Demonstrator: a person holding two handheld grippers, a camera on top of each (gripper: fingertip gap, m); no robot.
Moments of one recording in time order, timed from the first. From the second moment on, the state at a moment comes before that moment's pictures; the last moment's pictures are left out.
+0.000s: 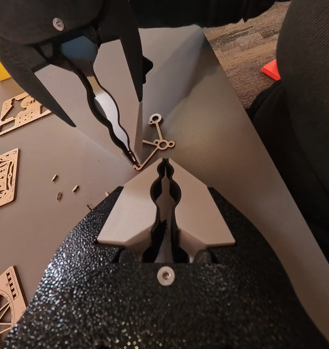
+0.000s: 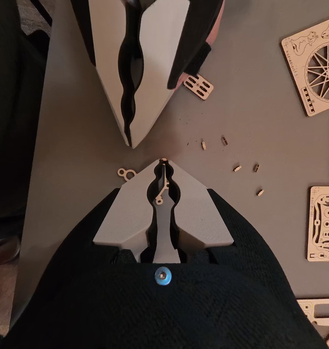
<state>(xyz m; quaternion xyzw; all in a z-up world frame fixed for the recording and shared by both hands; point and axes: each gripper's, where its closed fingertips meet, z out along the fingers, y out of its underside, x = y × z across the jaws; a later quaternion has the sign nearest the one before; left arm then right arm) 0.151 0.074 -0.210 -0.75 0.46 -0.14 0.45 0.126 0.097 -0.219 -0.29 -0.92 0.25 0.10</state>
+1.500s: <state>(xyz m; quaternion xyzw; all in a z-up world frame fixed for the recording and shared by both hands) 0.141 0.075 -0.208 -0.76 0.44 -0.13 0.45 0.119 0.084 -0.188 -0.33 -0.84 0.42 0.07</state>
